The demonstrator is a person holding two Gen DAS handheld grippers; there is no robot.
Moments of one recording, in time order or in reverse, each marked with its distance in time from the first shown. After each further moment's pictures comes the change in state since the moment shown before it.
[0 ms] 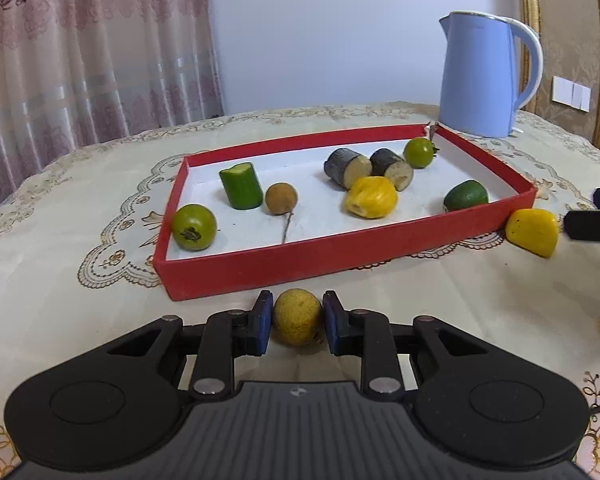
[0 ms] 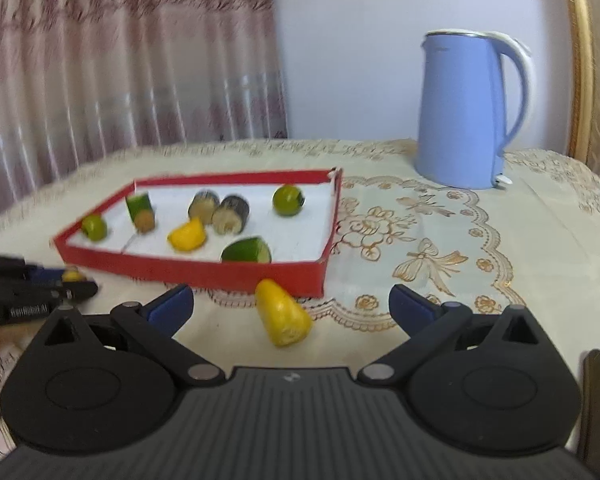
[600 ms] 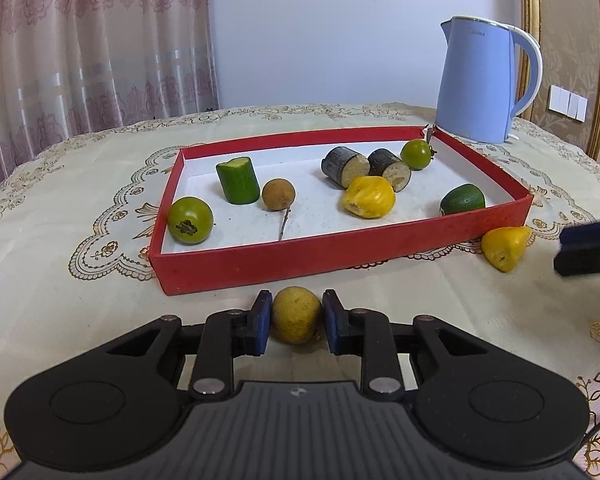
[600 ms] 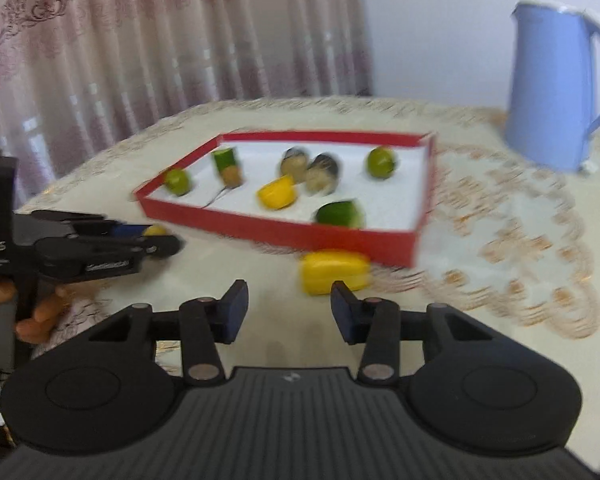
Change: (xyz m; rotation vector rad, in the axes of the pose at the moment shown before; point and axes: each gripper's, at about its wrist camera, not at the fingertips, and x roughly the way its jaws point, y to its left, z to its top) left arm 0.001 0.008 -0.001 -0.039 0.008 -0.030; right arm -0.002 0.007 0.008 -0.065 0.120 0.184
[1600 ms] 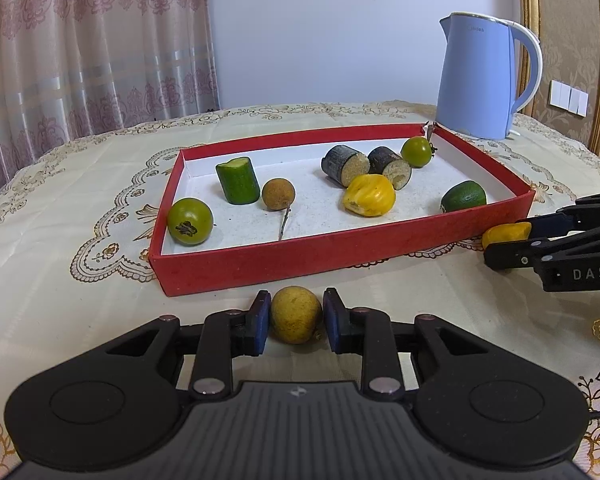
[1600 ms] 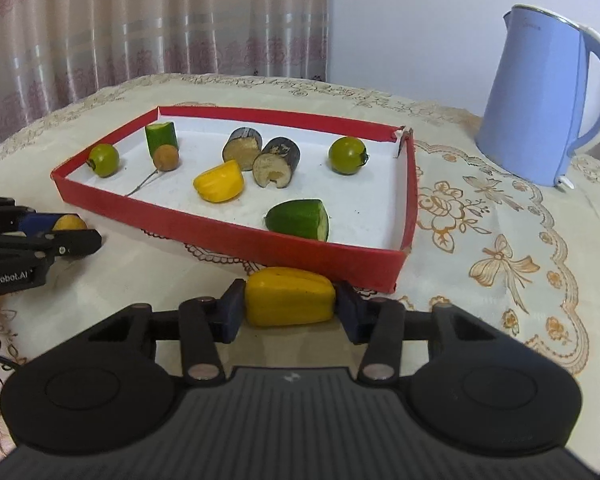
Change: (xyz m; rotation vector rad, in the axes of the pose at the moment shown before) left arm 0.001 -0.002 0.000 0.011 0.001 0.008; right arm 0.056 0.020 0.008 -0.033 0.043 -0.144
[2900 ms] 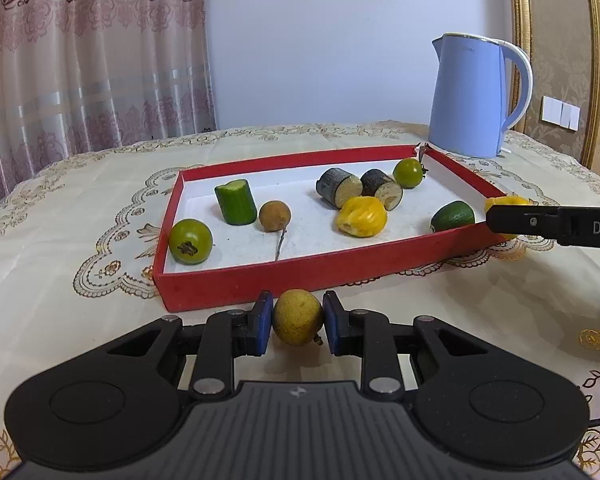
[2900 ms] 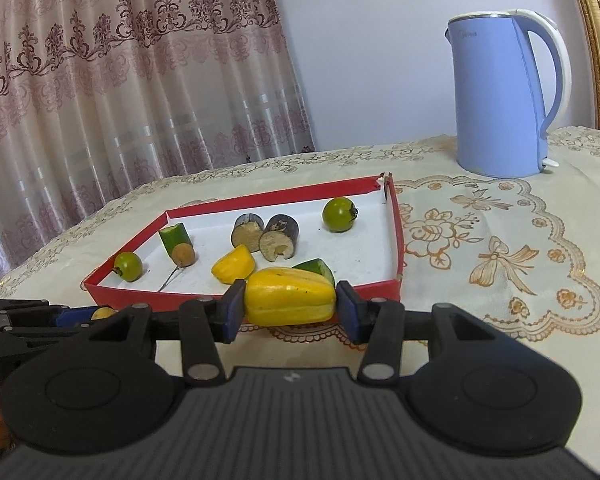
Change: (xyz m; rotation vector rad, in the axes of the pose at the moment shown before) left arm -0.012 -0.001 0.003 0.005 -0.064 -0.014; right arm -0.024 -0.017 -0.011 0.246 -0.243 0.070
